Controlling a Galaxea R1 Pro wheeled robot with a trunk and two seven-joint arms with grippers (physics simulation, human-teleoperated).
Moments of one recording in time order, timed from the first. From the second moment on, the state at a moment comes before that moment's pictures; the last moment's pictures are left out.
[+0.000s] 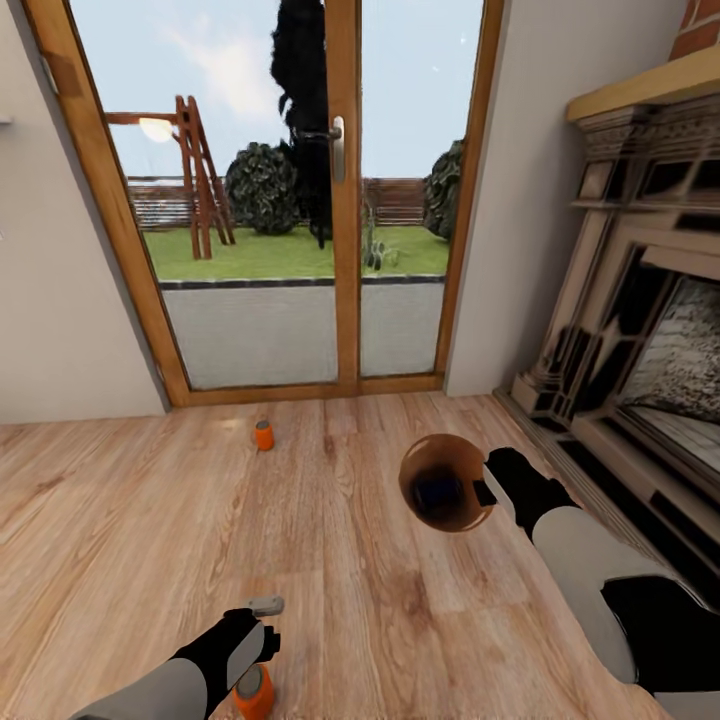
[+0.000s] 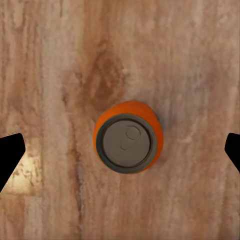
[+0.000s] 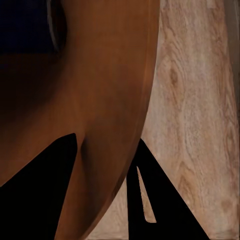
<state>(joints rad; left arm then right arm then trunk) -0.65 -0.08 -0.15 -0.20 0.29 0.37 0.33 -1.01 -0.05 0.14 -0.41 0.01 0.80 -0.18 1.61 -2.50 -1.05</state>
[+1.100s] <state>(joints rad) -0.65 -0.08 -0.15 -0.20 0.29 0.37 0.33 -1.09 -0.03 0.15 -0.41 0.00 0.90 -0.23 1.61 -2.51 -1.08</state>
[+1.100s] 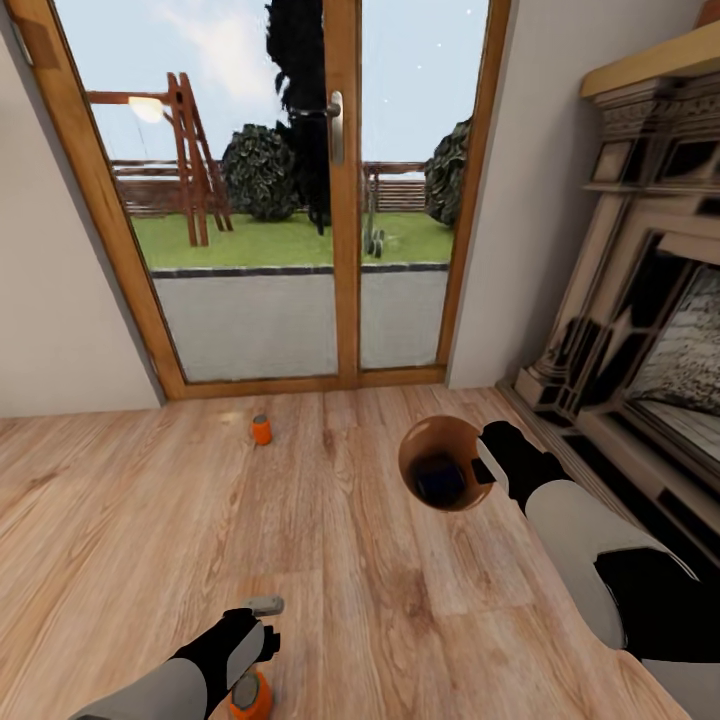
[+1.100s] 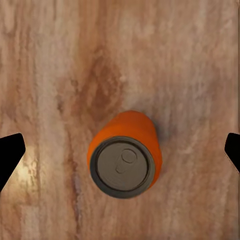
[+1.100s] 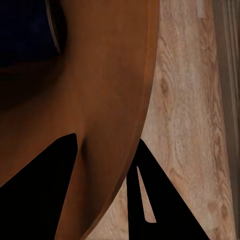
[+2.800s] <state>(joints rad) -0.65 -0.08 -0.15 -0.20 0.29 0.37 0.32 -1.09 -0.02 0.15 -0.41 0.00 0.90 -0.23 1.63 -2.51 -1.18</state>
